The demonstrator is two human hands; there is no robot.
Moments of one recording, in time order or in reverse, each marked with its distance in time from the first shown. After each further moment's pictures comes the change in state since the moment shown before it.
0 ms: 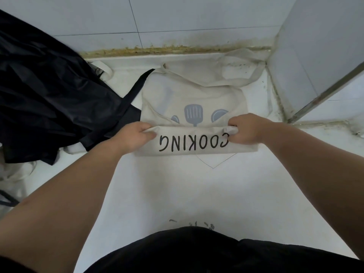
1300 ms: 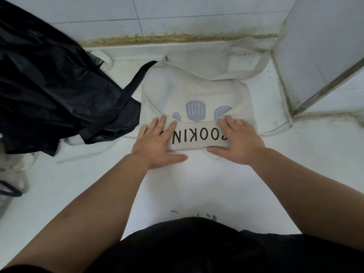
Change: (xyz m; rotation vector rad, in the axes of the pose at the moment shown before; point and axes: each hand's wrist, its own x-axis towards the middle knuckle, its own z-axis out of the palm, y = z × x) left_hand -0.016 -0.002 0.061 0.557 -0.025 0.196; right_hand -0.008 -0.014 0.071 -0.103 0.155 -0.063
